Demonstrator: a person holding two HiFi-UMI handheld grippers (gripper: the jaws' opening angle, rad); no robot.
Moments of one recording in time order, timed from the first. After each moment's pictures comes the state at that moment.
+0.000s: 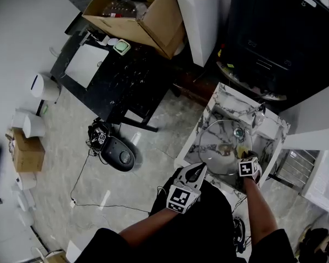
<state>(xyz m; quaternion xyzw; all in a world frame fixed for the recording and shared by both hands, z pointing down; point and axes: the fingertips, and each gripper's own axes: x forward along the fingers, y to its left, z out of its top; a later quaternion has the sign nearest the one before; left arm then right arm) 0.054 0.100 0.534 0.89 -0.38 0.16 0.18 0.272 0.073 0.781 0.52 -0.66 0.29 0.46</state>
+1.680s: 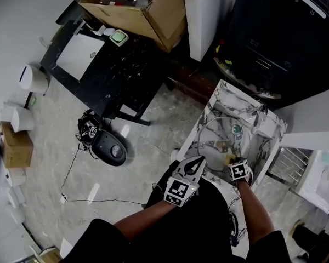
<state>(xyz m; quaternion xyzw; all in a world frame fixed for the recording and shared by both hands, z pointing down) 0.034 0.081 0.536 0.90 -0.36 0.14 0.21 0.210 0.126 0.785 0.42 -0.67 0.36 0.50</state>
